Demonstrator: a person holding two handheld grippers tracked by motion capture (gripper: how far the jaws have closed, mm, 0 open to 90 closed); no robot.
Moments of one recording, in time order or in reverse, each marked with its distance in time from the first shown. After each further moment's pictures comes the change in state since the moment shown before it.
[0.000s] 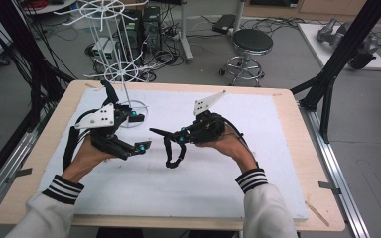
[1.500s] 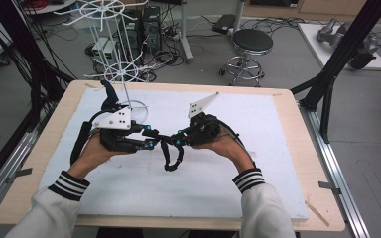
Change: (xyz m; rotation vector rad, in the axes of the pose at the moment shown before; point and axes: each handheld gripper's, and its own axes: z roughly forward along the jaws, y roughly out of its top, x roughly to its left) left arm -0.001 0.007 0.017 0.226 -0.063 0.087; right arm 0.001 0.001 0.011 0.053 -0.001 -0.019
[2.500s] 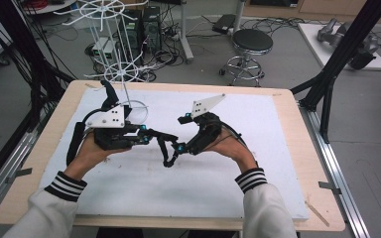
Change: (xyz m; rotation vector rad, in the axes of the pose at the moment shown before) left arm 0.000 -0.002 -0.015 -0.031 0.065 -0.021; right arm 0.006 0.000 -0.006 -0.108 -0.112 -0.076
